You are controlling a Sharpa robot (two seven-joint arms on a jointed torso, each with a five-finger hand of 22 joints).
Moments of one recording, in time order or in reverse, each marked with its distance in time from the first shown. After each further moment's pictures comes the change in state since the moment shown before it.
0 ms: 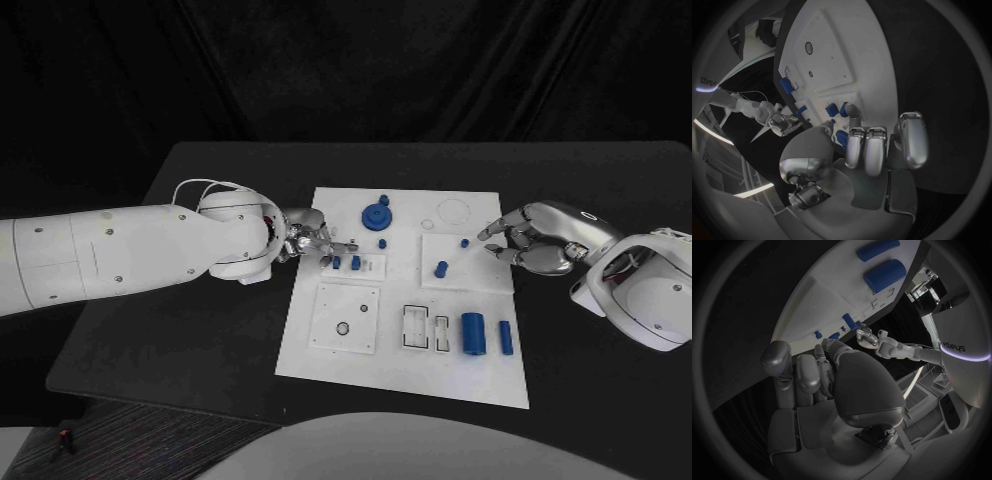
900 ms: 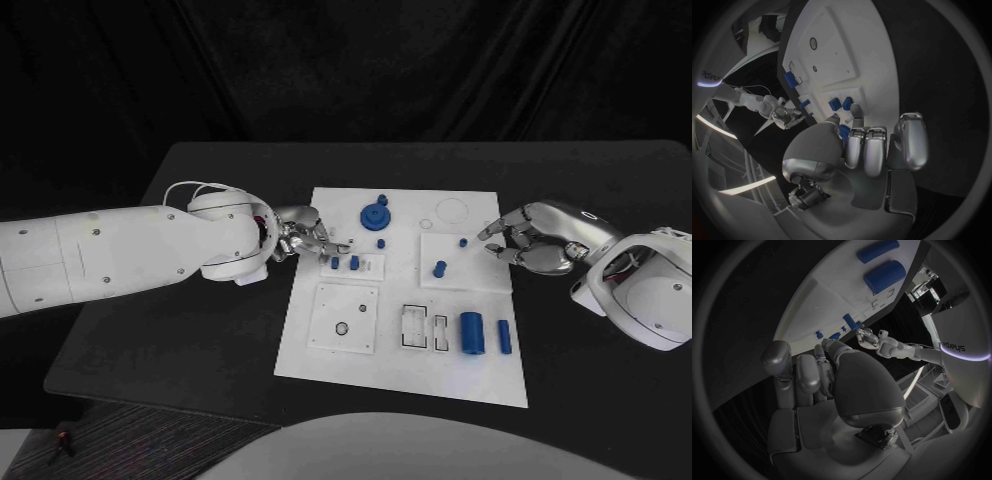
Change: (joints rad) left arm 0.009 -0.026 -0.004 0.007 0.036 -0.044 0.055; left_hand 0.237 0.013 -0.073 -0.018 0.187 -0.074 0.006 -0.056 -0.047 0.000 0.000 0.008 0.000 0.004 -0.004 0.007 0.000 0.000 0.002 -0.002 0.012 0.000; right arm 0.000 -0.009 0.000 0.004 0.000 0.000 0.000; right_hand -0.001 -0.001 0.004 -0.004 0.000 0.000 0.000 0.000 -0.001 0.000 0.000 0.000 -0.004 0.000 0.000 0.000 -0.003 0.000 -0.004 0.004 -0.005 0.000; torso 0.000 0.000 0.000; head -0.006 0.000
